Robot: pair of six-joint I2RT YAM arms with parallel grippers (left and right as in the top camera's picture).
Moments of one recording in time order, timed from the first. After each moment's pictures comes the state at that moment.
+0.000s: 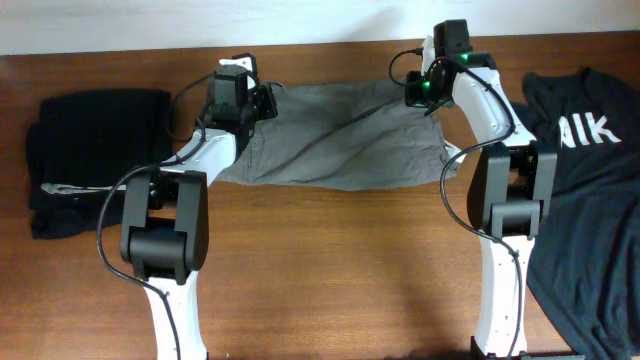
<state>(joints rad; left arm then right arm) -0.18 2.24 1.51 0.14 0.12 -0.33 0.03 2.48 2.15 -0.81 -0.18 0.12</state>
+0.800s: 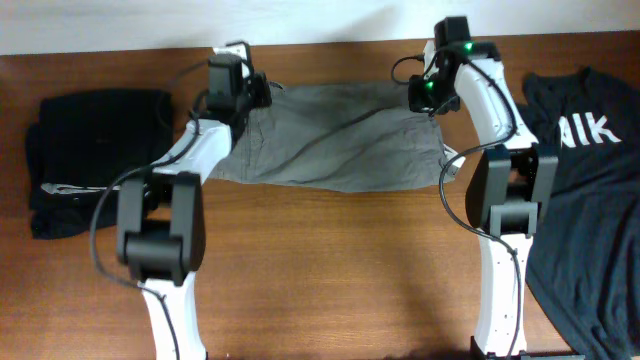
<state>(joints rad) -0.16 2.18 1.60 0.00 0.08 -0.29 0.03 2.48 2.34 -1.18 -0.20 0.10</state>
